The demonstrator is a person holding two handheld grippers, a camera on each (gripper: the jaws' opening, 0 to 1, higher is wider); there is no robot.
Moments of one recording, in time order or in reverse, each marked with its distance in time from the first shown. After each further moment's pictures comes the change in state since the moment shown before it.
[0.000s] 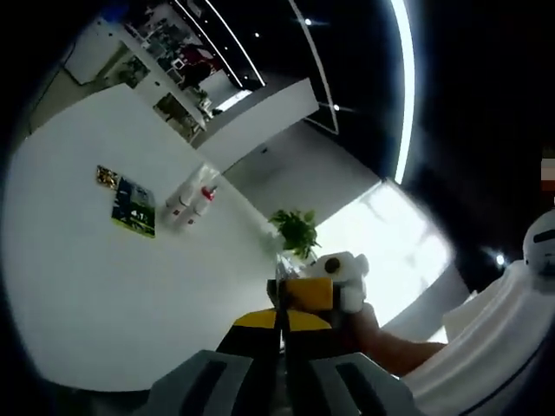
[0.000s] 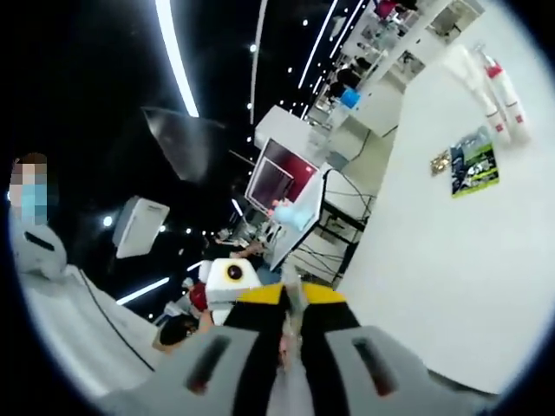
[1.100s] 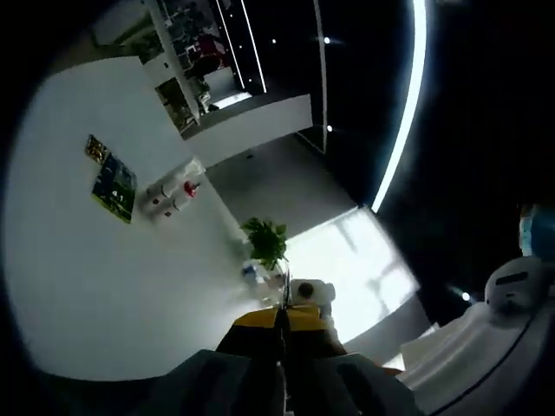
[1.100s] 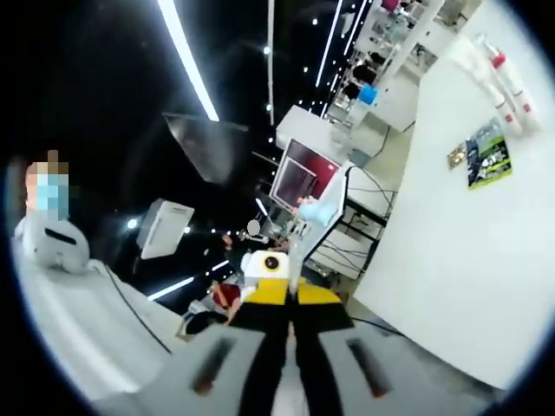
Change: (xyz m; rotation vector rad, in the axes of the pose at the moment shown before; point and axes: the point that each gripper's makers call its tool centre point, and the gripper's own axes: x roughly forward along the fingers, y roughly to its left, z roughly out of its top) left arm 0.001 -0.016 0.010 -0.171 -0.045 -0.165; right arm -0.022 0.018 -0.008 0.033 0.019 0.141
